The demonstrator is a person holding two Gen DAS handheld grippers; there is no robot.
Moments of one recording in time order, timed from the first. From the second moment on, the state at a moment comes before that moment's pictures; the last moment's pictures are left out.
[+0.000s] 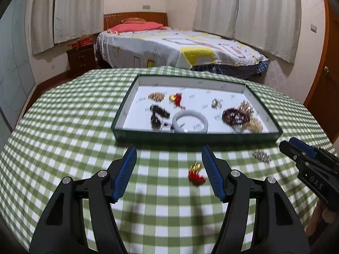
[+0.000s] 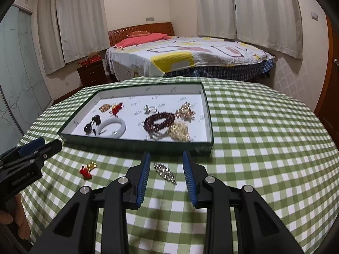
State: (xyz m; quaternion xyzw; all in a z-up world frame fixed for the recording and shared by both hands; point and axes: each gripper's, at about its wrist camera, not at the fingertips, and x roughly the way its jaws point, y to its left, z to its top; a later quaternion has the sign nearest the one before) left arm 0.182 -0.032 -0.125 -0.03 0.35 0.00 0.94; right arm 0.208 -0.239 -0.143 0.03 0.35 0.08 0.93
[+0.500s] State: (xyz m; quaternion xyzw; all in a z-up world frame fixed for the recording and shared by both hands) left arm 0.188 -0.026 -0.151 -0.03 0.38 0.01 0.92; right arm 0.234 -0.232 -0.173 0.02 0.41 0.08 0.91
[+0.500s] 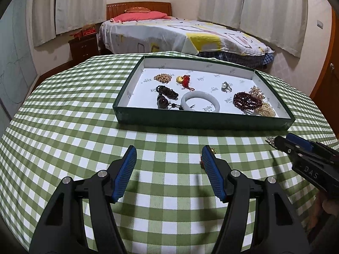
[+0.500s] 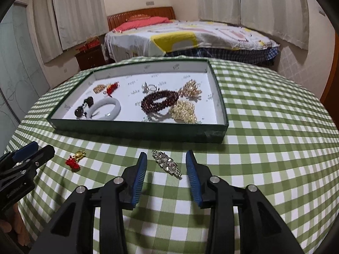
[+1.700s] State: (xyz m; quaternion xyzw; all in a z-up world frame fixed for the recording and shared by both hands) left arm 0.205 -0.063 -0.172 -0.01 0.43 -0.05 0.90; right arm 0.219 -0.245 -0.173 0.03 0.41 0.08 0.91
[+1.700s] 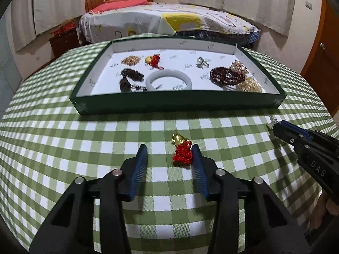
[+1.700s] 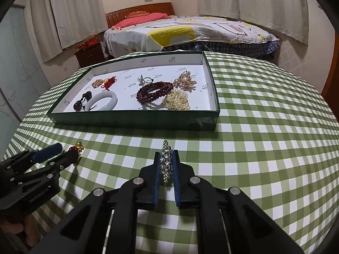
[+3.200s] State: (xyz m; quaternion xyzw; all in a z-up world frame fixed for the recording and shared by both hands) left arm 0.199 -0.060 -0.123 -0.01 0.36 -0.07 0.93; right arm 0.214 -0.232 -0.137 0.03 0.36 0.10 0.93
